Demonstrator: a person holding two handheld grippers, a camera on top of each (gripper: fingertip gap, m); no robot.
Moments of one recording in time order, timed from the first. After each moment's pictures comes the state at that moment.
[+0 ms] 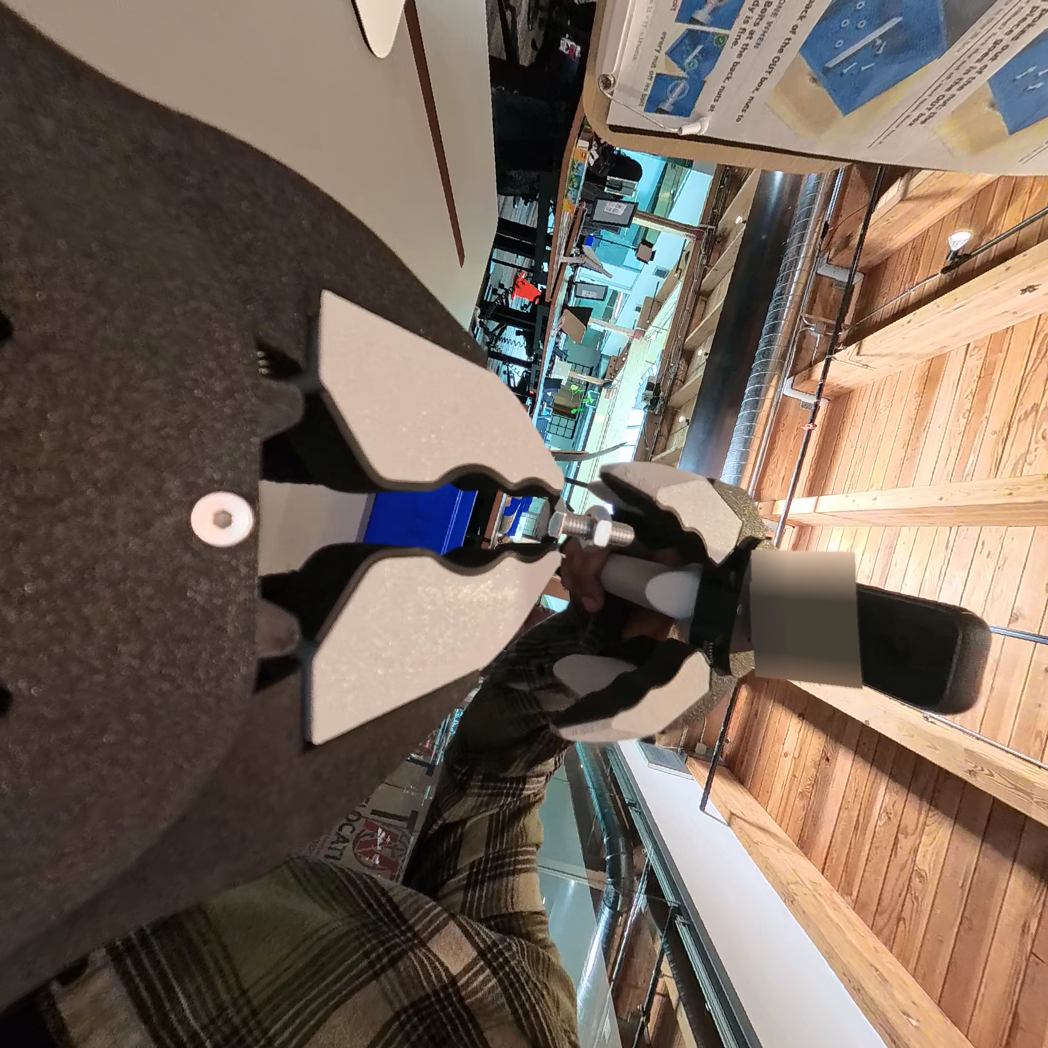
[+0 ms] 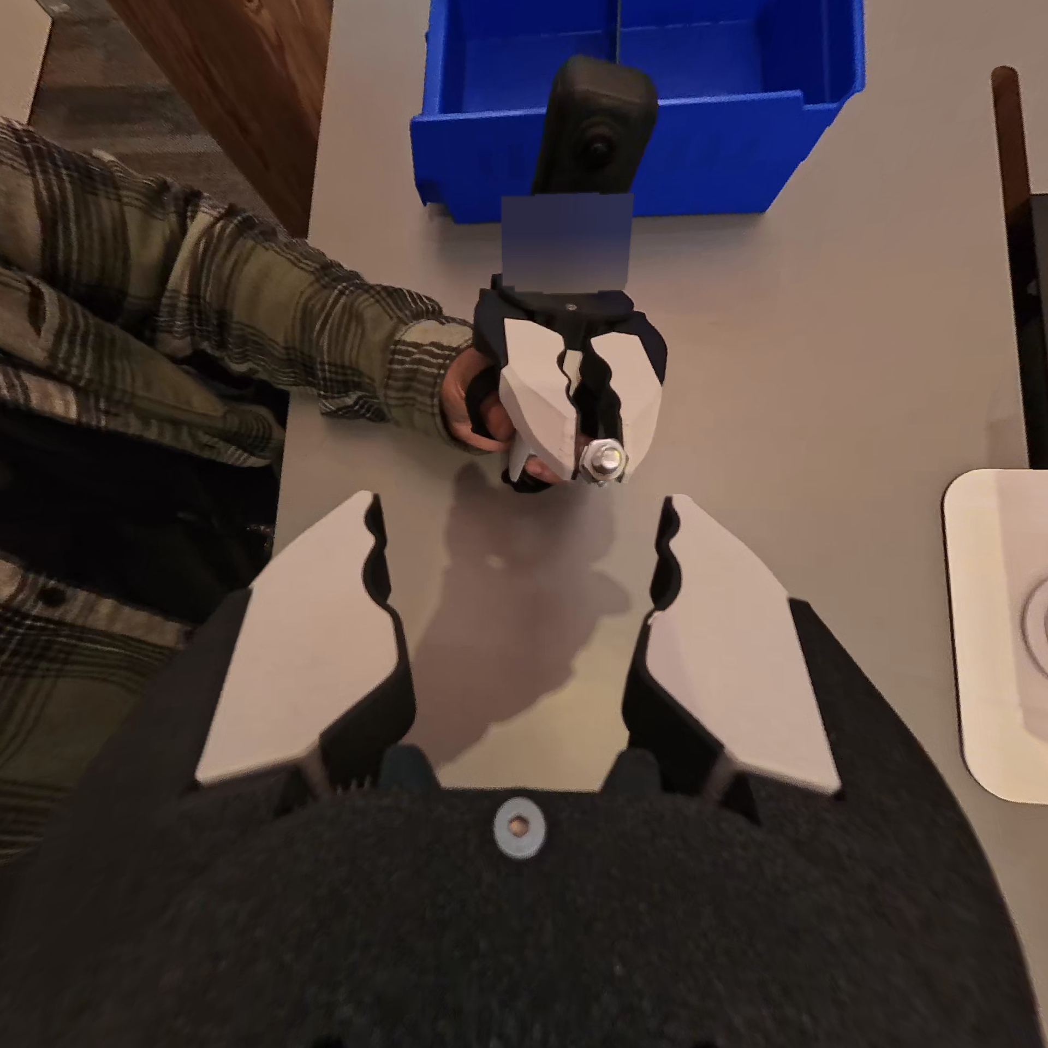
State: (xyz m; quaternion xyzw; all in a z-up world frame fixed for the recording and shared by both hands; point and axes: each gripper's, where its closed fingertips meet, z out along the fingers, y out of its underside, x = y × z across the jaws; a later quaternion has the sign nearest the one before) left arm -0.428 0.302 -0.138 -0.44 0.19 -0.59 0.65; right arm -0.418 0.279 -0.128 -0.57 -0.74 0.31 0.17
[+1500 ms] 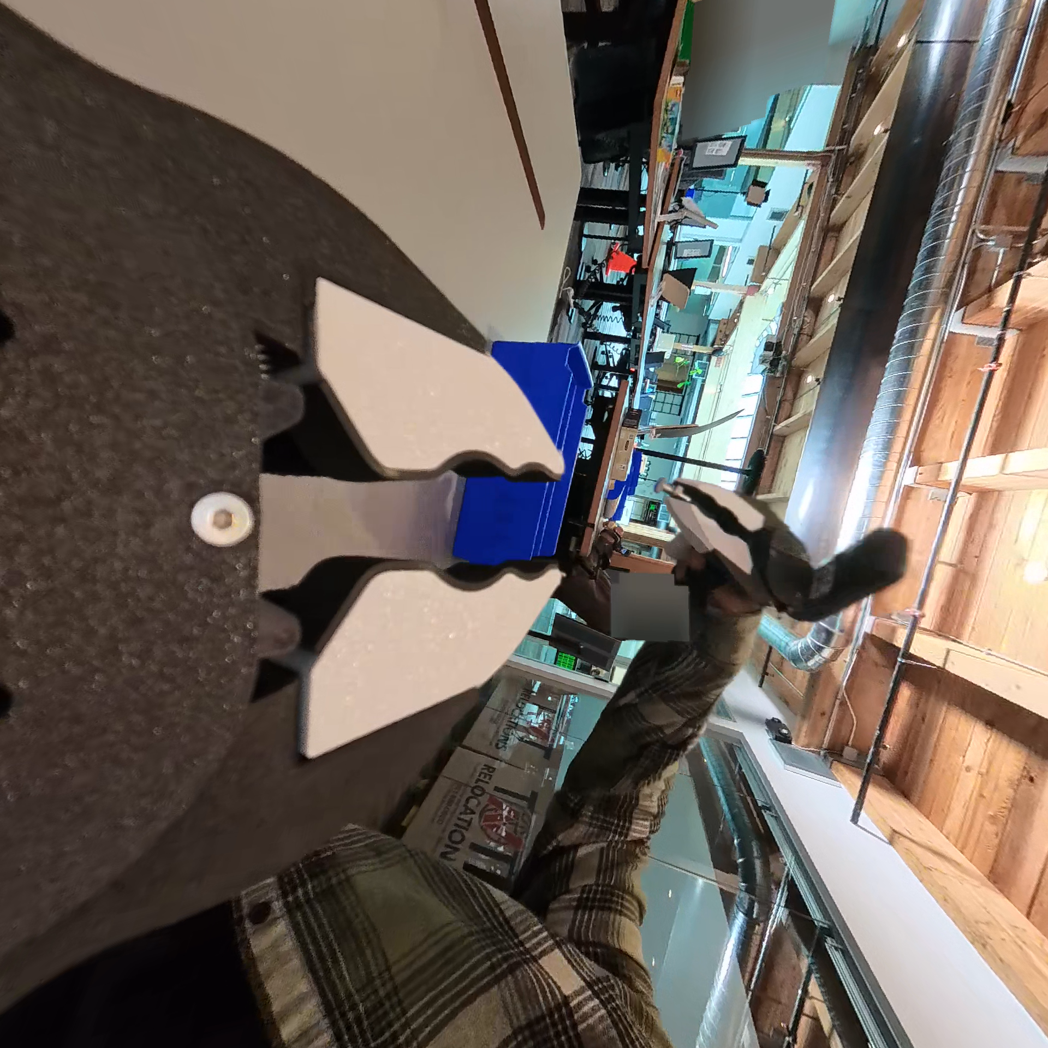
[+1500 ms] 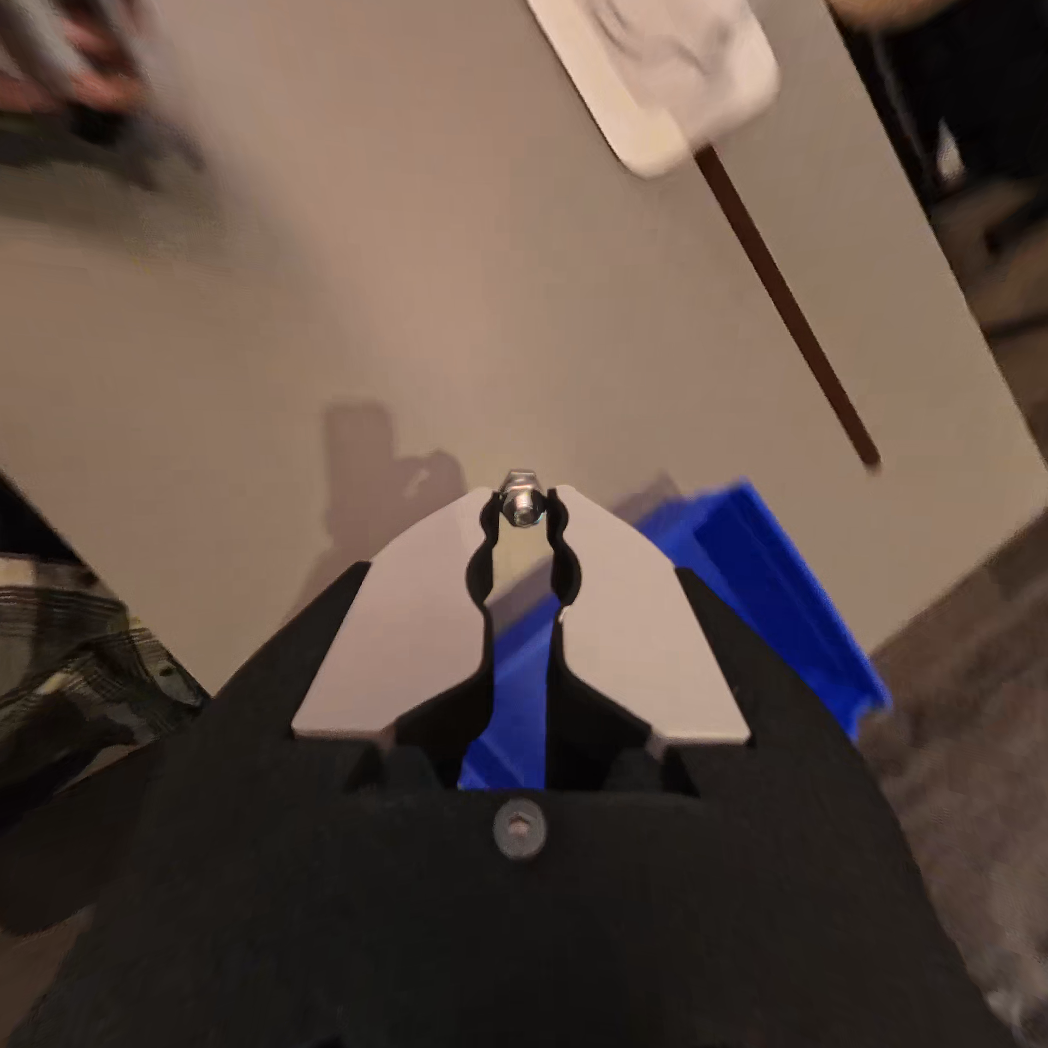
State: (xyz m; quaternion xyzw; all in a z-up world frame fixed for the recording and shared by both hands) left arm -0.379 0.294 -0.160 -0.50 0.28 -0.57 0.60; right arm -0.141 0.391 -0.111 -0.79 -0.56 0.08 0.25
